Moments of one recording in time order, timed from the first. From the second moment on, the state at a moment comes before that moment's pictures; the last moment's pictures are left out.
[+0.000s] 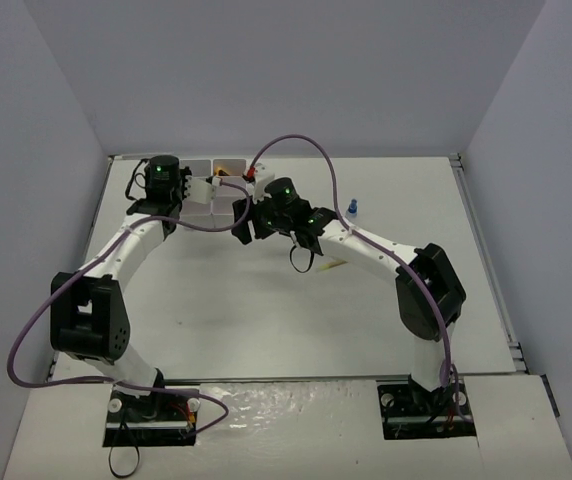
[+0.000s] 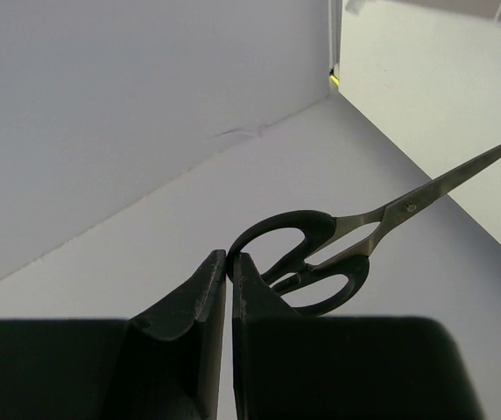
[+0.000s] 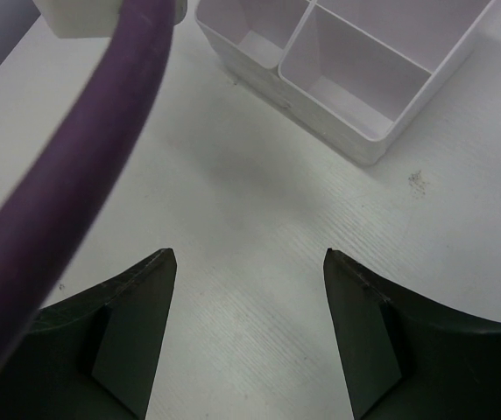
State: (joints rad) left arm -0.17 1.59 1.24 -0.08 -0.36 1.68; right arm 0.77 1.88 1.47 -0.07 -0.13 0.23
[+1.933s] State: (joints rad) left arm -0.33 1.53 1.31 -0.16 -0.56 1.55; right arm 0.65 1.48 1.33 -0.15 -0.12 0.31
